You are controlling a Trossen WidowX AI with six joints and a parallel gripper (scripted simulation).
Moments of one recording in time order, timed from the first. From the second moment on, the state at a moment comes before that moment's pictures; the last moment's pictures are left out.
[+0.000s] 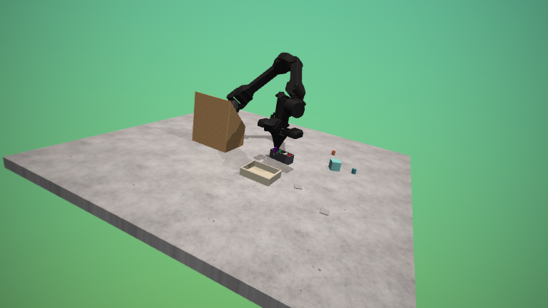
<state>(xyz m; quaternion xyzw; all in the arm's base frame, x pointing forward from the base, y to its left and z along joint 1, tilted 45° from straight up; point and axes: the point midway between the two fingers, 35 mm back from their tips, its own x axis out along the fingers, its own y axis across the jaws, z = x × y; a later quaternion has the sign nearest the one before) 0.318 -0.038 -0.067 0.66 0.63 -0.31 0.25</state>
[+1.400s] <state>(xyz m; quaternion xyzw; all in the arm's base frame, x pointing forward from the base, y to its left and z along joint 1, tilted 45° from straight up) 0.309 -0.068 -0.152 0.66 0.64 -0.31 0.25</state>
